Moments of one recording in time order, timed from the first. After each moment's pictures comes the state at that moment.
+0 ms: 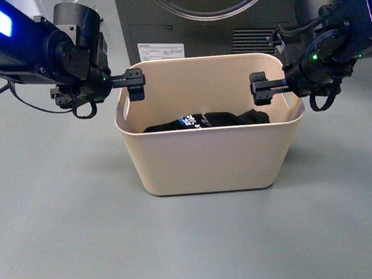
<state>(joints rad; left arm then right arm) -0.14 2.67 1.88 0.08 -0.16 -0.12 0.11 2.59 1.72 0.02 0.03 0.03</state>
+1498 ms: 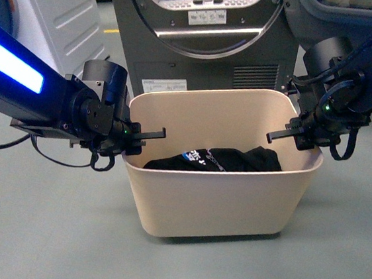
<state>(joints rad) -0.22 2.59 1.71 0.13 -0.18 -0.12 0.11 2.48 1.53 0.05 0.12 0.03</state>
